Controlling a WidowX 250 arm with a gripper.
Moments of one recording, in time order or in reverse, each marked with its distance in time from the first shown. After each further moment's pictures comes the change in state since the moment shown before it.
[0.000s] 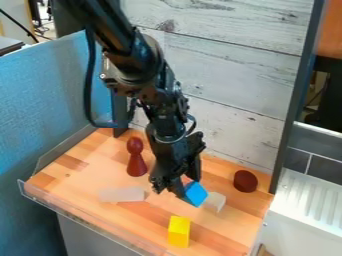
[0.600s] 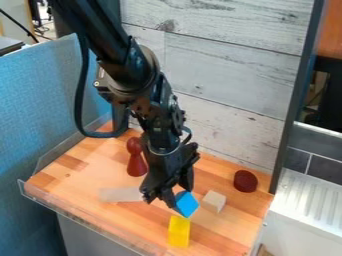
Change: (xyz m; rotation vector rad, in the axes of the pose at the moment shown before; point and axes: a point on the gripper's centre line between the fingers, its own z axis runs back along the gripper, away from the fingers) arm 0.003 0.015 -0.006 0.015 -0.051 -0.049
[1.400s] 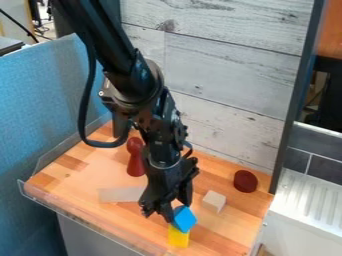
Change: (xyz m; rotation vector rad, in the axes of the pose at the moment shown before) arm -0.008 0.014 -0.013 0.055 0.010 -0.011
